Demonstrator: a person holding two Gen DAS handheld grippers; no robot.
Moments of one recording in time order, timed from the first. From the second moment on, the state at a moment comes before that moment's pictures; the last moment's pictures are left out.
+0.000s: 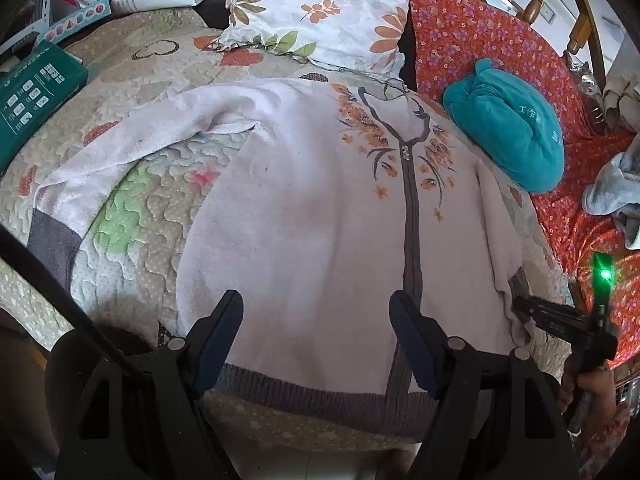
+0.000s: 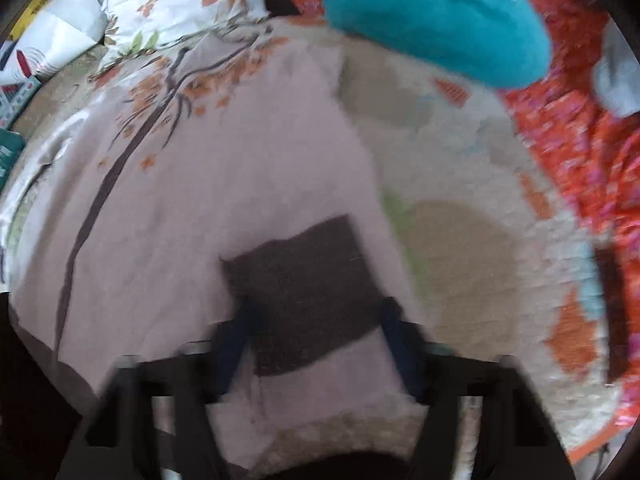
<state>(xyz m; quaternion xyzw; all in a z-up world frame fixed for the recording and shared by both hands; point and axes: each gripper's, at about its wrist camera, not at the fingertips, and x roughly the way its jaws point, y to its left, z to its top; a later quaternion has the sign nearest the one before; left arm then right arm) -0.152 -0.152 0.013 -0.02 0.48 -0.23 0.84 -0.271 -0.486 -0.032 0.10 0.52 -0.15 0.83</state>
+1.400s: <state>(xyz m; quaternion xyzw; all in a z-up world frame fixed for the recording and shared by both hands) -0.062 -0.100 -0.046 -0.04 0.53 -0.17 0.83 -0.287 -0.538 -0.048 0.34 0.44 -0.21 0.80</state>
